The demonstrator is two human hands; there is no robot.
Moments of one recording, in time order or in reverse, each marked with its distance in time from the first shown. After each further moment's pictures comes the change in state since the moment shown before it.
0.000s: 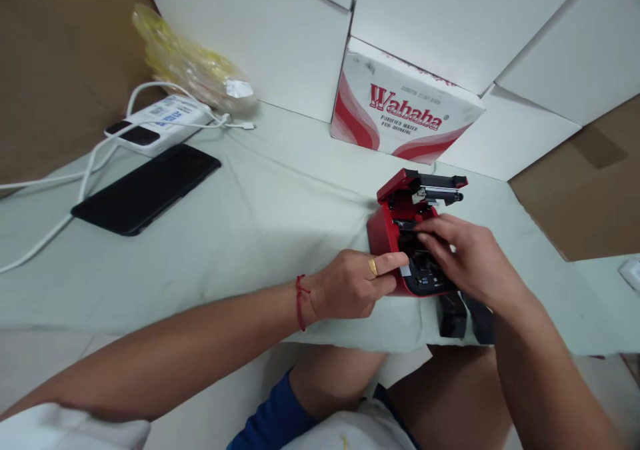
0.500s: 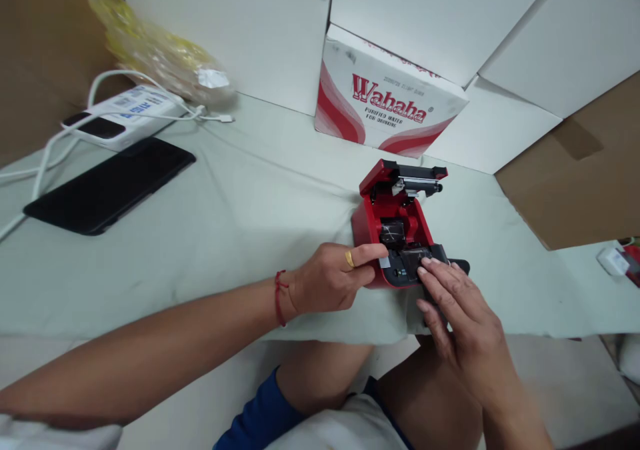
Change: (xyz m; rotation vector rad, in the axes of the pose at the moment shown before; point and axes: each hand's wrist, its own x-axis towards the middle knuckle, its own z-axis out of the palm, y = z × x) left_hand 0.003 -0.001 -0.001 -0.015 0.005 -0.019; right_hand -0.112 -0.010 0.044 -0.090 0.297 -0.101
